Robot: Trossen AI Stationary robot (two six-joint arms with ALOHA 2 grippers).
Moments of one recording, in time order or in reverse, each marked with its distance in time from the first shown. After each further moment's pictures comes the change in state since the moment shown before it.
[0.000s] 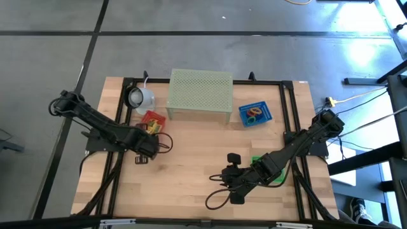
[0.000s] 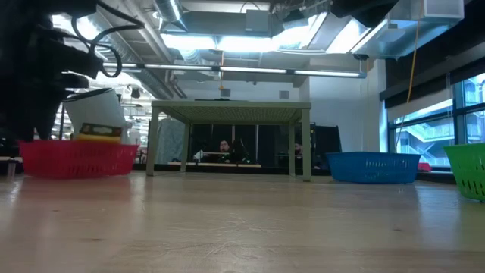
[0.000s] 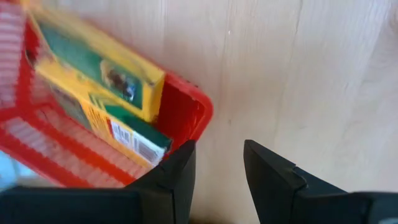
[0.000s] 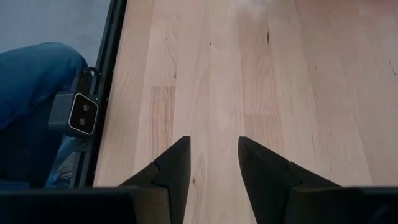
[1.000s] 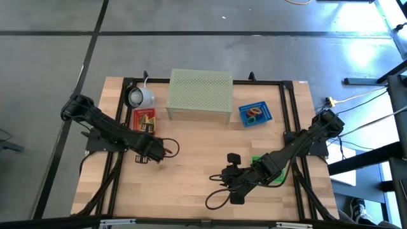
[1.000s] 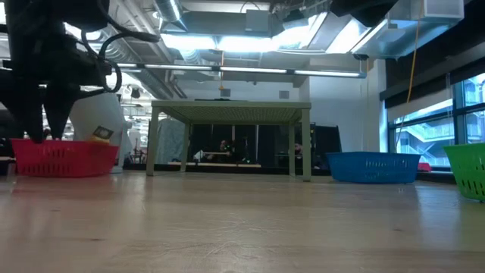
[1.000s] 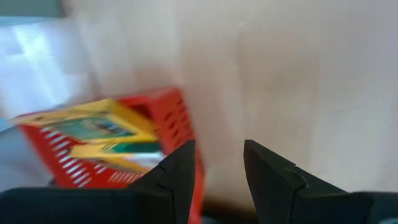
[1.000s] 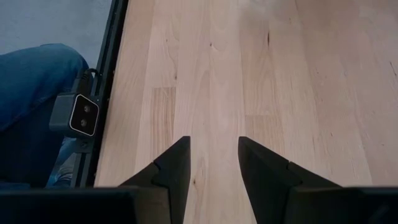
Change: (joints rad) left arm 0.000 0.182 0.103 -0.102 -0.081 0.180; right arm 0.000 0.000 0.000 0.004 0.000 0.000
